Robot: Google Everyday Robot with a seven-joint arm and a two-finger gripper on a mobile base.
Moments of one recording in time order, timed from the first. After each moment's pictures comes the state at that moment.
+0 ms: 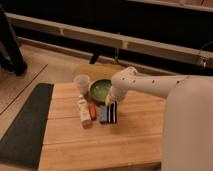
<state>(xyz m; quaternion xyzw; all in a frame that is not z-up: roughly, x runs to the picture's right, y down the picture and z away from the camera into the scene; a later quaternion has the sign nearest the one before) 0.040 0.082 0.856 -0.26 0.10 0.63 0.72</state>
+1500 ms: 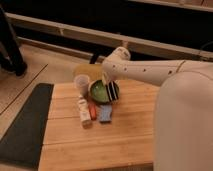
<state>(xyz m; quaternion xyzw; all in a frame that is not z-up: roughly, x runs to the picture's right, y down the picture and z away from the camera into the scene) 0.033 -0.062 0.852 -0.11 0.03 0.53 0.84</state>
